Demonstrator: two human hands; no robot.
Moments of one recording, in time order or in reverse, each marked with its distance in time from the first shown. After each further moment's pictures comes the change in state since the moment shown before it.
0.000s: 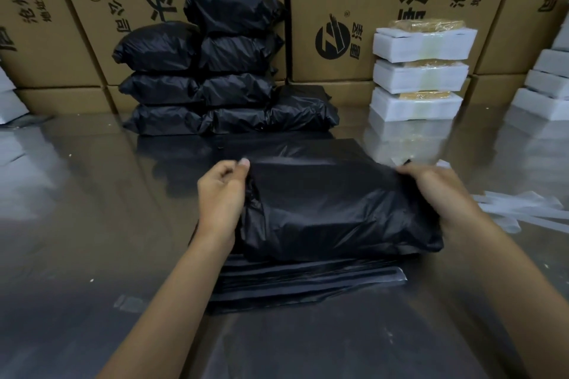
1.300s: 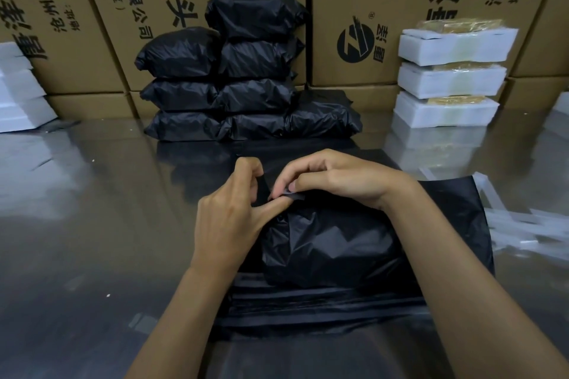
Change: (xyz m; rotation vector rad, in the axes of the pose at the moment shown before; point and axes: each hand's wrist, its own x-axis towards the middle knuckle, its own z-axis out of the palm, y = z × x) left_hand -0.009 0.013 -0.029 0.780 0.075 0.990; right_hand -0.007 -0.065 0.119 -0.347 -1.105 -0.508
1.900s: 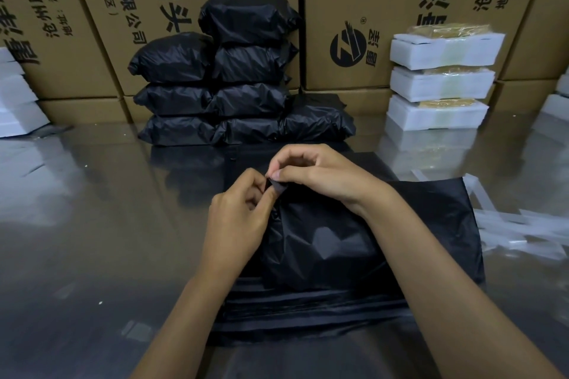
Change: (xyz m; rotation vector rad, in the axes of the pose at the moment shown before) left_hand 0.000 0.006 0.014 -0.402 -0.151 -0.339; right_hand 0.008 -0.002 0.012 0.092 0.304 -0.025
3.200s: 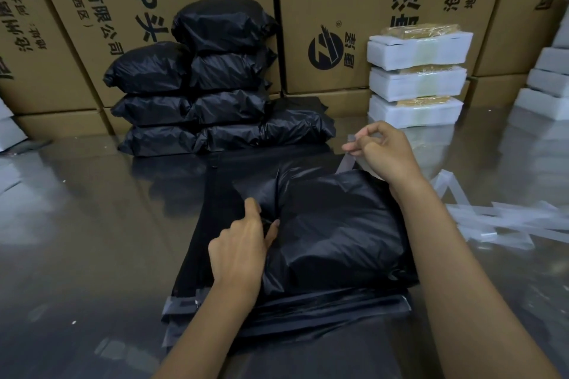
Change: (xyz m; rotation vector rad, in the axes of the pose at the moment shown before) left_hand -0.017 0.008 0.043 0.798 -0.300 -0.244; right_hand -0.012 0.065 -0.097 0.028 0.798 0.188
